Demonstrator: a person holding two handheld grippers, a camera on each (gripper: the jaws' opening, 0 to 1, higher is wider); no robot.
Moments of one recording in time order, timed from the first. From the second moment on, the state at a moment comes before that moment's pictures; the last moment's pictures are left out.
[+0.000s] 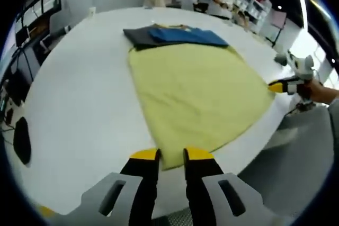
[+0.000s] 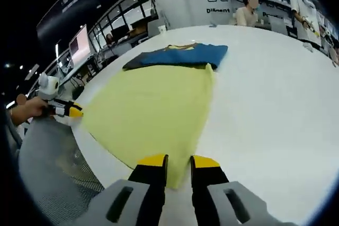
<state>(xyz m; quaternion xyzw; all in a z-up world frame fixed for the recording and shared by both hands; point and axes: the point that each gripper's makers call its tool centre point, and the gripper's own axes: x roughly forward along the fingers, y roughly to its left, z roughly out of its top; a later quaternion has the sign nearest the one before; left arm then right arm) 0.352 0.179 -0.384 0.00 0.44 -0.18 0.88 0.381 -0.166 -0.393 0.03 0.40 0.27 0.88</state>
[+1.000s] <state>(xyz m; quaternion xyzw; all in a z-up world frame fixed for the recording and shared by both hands) 0.343 0.177 -0.331 -0.06 0.43 -0.19 0.88 0.358 -0.153 -0.348 0.03 0.37 0.28 0.88</state>
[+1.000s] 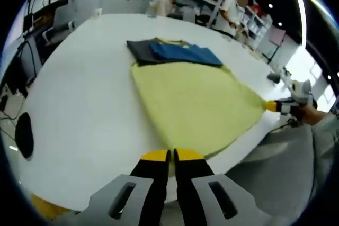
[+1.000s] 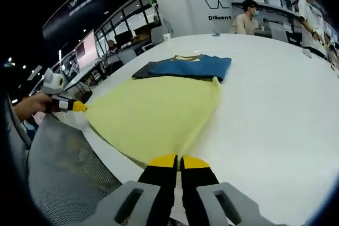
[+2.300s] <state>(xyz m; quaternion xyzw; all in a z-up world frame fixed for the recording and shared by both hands) 0.390 0.193 -0.274 -0.06 0.28 -0.10 0.95 0.396 -0.154 -0.298 0.12 0.32 0.25 0.91</state>
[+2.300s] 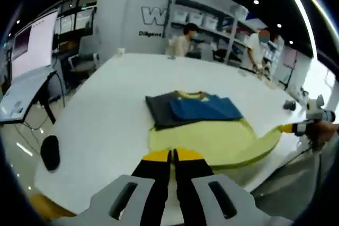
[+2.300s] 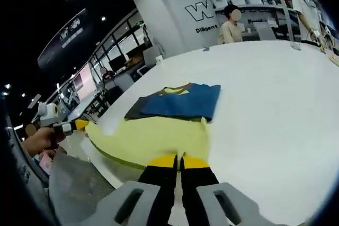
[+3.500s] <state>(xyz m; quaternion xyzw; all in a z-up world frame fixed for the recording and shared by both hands) 0.591 0.201 -0.236 -0.04 0.18 -0.14 0.97 0.581 -0.137 -0.240 0.07 0.21 0.31 0.93</state>
